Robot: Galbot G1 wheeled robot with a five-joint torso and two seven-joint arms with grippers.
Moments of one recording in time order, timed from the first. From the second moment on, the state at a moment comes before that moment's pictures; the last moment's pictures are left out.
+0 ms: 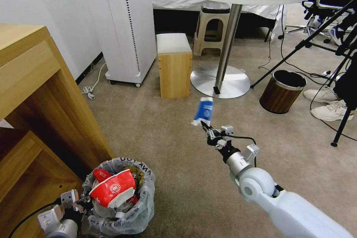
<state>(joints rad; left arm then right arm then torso) 1.78 -1.44 -0.83 -2.17 -0.53 0.57 -0.16 -0.90 0.76 -0.21 1.86 0.86 0.29 -0.10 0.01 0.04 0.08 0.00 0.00</state>
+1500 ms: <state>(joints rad) 1.81 -1.46 -0.82 -2.25 -0.50 0.57 -0.15 -0.19 1.00 -1.13 1.99 1.42 -0.29 0.61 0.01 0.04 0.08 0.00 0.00</state>
